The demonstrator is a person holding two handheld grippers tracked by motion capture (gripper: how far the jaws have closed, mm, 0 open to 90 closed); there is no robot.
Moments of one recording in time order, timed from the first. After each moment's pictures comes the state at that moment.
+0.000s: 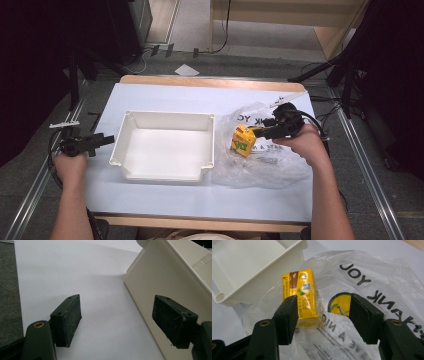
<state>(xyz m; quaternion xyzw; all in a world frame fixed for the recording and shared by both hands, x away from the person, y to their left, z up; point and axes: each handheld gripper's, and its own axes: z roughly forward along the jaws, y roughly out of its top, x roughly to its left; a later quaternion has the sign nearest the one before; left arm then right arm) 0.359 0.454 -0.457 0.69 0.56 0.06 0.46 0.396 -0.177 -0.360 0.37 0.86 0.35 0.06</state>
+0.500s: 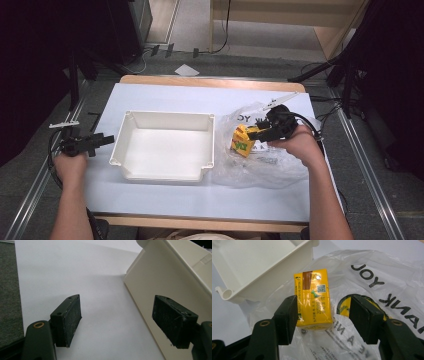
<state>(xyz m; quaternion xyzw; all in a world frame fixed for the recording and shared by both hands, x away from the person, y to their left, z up) 0.359 0.454 -0.457 0.69 0.56 0.06 0.46 0.393 -0.162 -0.363 0.35 0.87 0.34 0.05</state>
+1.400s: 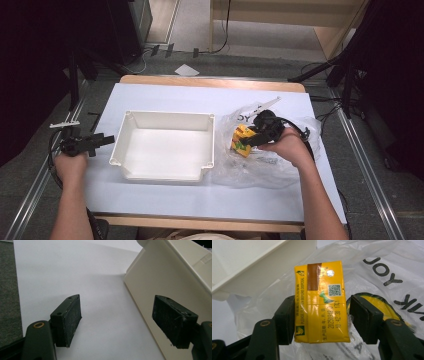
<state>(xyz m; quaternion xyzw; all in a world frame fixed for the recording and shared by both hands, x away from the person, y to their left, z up) 0.360 0.454 -0.457 0.69 0.56 0.06 0.46 0.399 -0.136 -0.388 0.33 0.89 0.30 0.04</state>
